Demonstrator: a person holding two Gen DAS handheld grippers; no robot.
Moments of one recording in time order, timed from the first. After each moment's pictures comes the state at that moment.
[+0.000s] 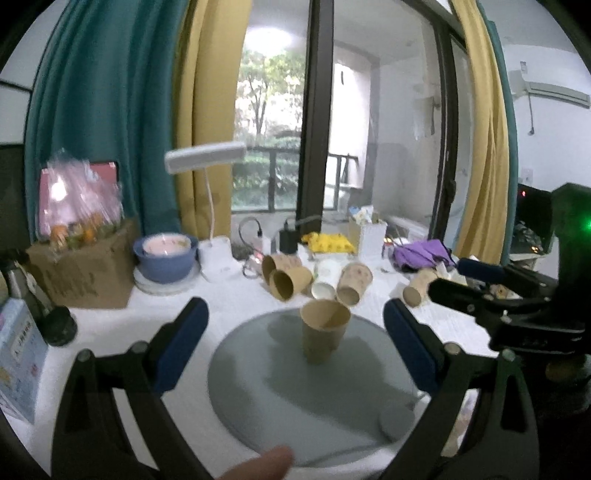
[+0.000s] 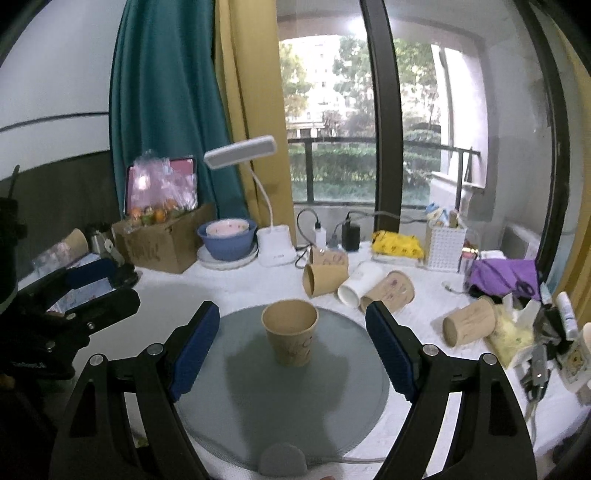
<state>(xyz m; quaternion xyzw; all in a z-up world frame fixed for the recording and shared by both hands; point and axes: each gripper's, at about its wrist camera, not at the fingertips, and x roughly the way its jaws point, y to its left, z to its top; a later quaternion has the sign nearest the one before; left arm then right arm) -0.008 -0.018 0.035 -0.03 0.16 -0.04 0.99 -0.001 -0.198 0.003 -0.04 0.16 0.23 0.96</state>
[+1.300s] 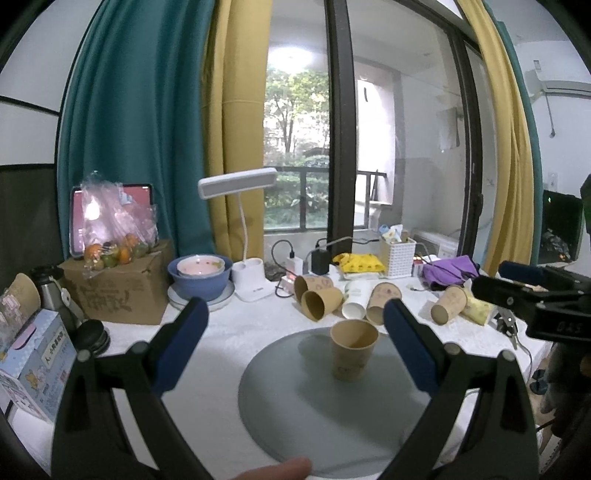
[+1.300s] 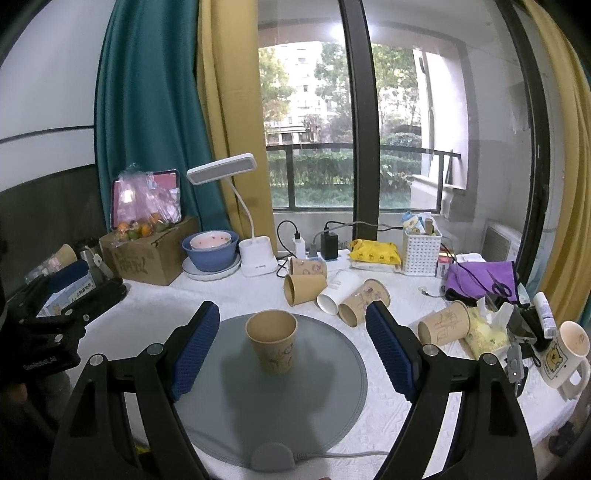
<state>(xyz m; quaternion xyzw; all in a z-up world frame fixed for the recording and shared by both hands) -0.018 -0.018 0.043 -0.02 0.13 0.02 0.99 -0.011 -0.218 0.017 -0.02 0.15 0.20 0.97</state>
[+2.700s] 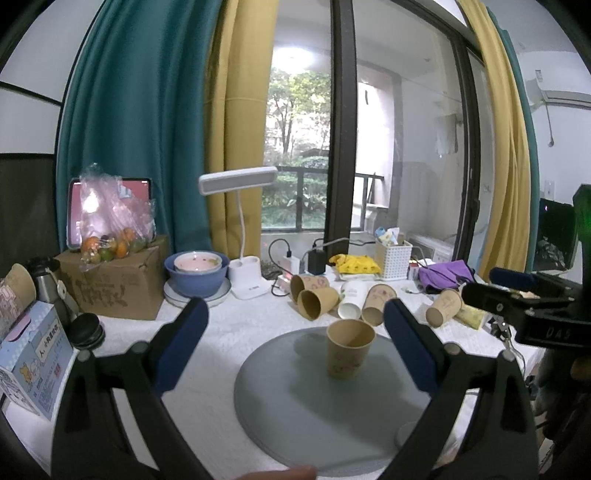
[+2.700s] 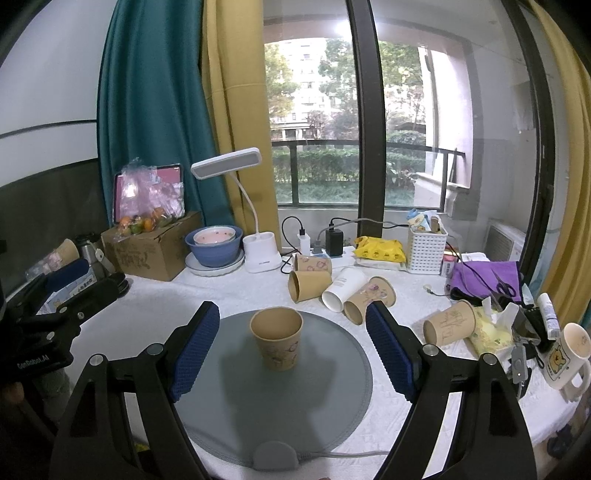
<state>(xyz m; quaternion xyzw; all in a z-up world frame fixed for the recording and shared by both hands) -0.020 -0.024 0.041 -0.02 0.13 0.02 0.99 -0.012 -0.213 0.012 -0.03 0.16 0.20 0.97</state>
